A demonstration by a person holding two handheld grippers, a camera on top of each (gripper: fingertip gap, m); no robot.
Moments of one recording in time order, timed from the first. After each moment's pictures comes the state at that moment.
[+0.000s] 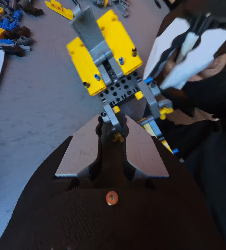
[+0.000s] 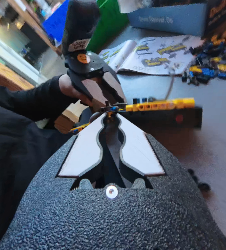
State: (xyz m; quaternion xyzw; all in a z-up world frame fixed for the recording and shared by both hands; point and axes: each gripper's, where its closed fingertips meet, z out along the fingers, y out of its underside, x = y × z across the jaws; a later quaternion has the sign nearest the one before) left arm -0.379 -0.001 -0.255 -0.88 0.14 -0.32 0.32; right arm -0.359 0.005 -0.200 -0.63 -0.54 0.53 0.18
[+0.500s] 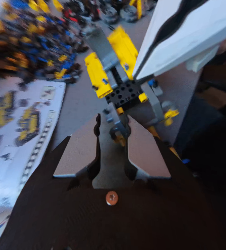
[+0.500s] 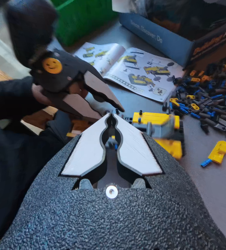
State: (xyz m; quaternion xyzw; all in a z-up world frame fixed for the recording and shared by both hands) left arm -0.416 0.024 -0.251 -0.89 0.18 -0.11 0.41; right arm -0.405 0.024 -0.193 -0.62 -0.61 0.44 0.23
